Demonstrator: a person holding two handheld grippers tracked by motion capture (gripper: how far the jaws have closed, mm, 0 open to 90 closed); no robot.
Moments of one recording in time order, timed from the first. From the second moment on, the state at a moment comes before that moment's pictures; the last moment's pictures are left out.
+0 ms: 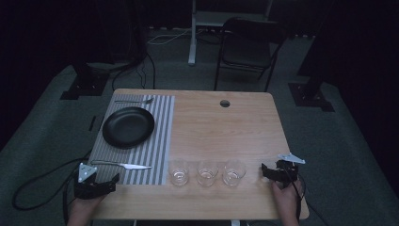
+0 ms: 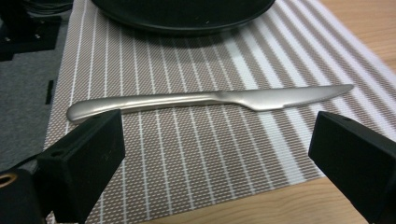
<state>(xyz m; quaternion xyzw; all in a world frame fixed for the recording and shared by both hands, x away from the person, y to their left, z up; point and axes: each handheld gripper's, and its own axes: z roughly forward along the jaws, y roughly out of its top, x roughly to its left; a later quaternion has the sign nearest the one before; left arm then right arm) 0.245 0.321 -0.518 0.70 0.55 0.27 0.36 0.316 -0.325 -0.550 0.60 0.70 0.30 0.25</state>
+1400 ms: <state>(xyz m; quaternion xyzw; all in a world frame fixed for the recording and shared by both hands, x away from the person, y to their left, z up) 0.252 0.264 -0.456 0.76 0.39 0.22 0.47 0.316 -0.325 -0.550 0.60 0.70 0.30 0.25</state>
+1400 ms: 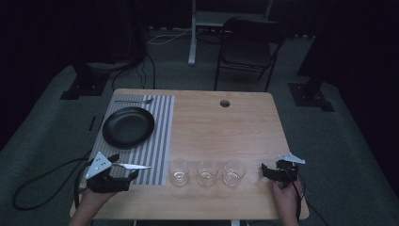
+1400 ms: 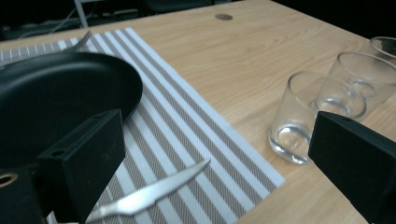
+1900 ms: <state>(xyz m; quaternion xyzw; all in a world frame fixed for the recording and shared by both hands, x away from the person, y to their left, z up) 0.266 0.225 -0.440 0.80 0.33 0.21 0.47 0.316 -0.326 -0.551 0.60 0.70 0.30 0.25</state>
